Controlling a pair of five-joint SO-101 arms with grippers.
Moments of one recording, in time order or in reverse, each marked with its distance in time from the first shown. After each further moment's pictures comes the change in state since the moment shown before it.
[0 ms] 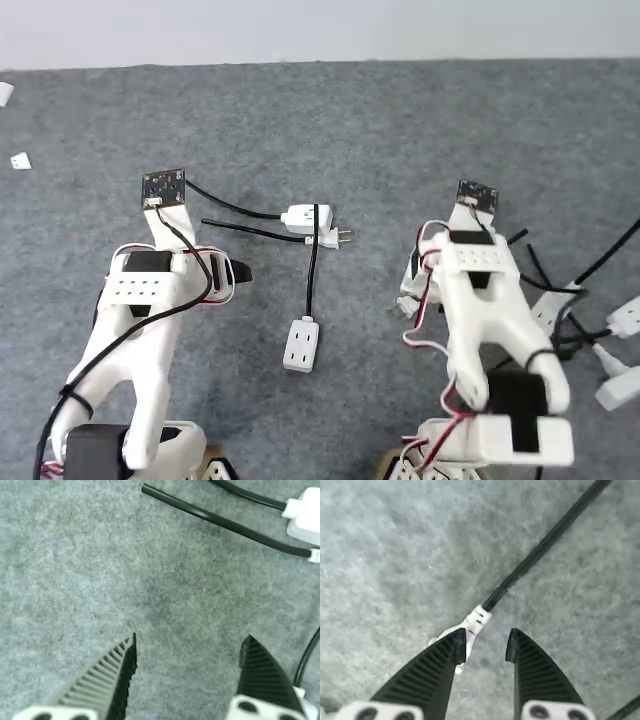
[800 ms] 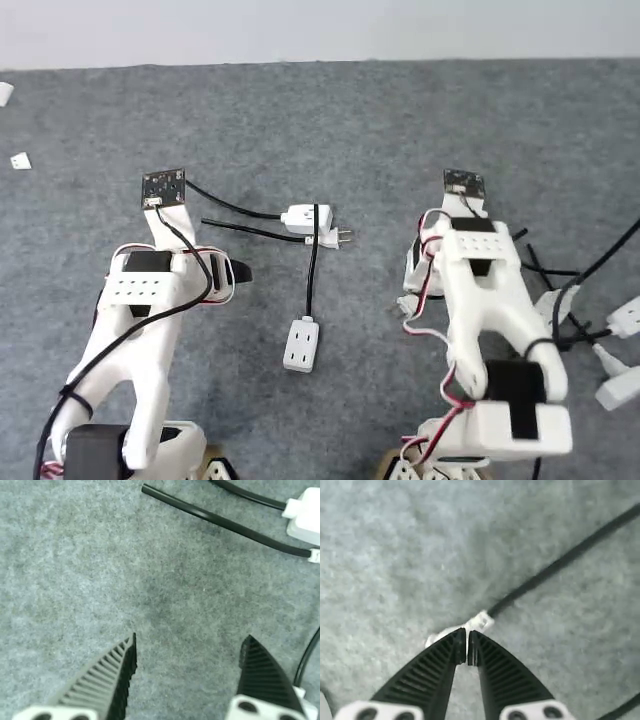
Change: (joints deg) left arm 0.0 0.0 0.0 0.0 0.0; right arm -0.2 -1.1 -1.3 2.9 10.8
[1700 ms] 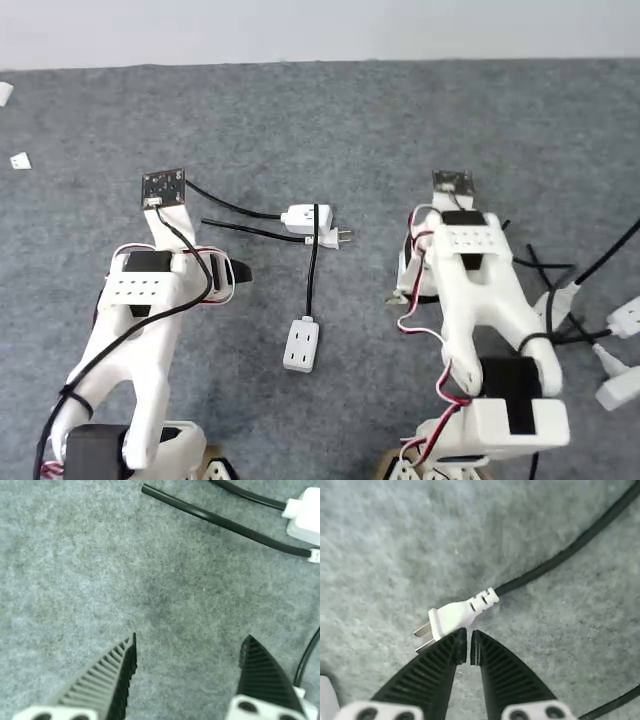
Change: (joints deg) left arm 0.0 0.0 0.0 0.0 0.0; right arm -1.8 2.9 -3.9 4.8 -0.4
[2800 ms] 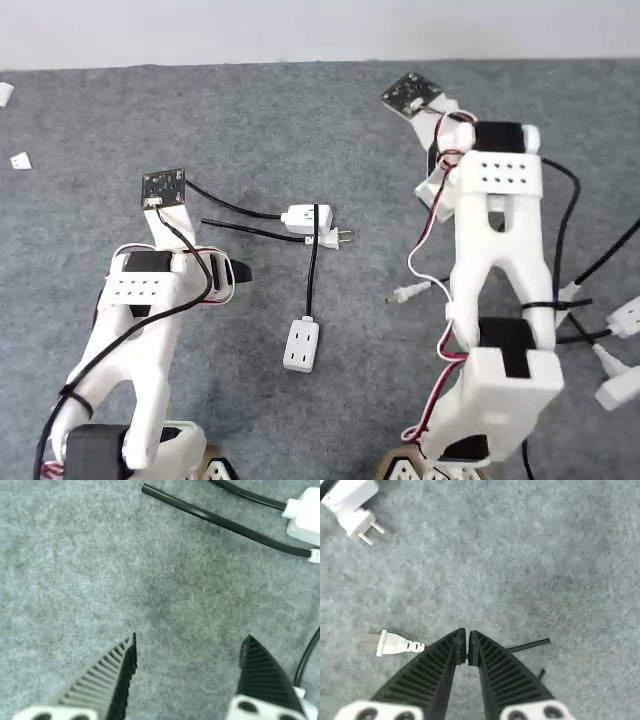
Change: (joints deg) left arm 0.0 0.0 0.0 0.0 0.0; right arm 2.4 14.8 -49.9 18.1 51.2
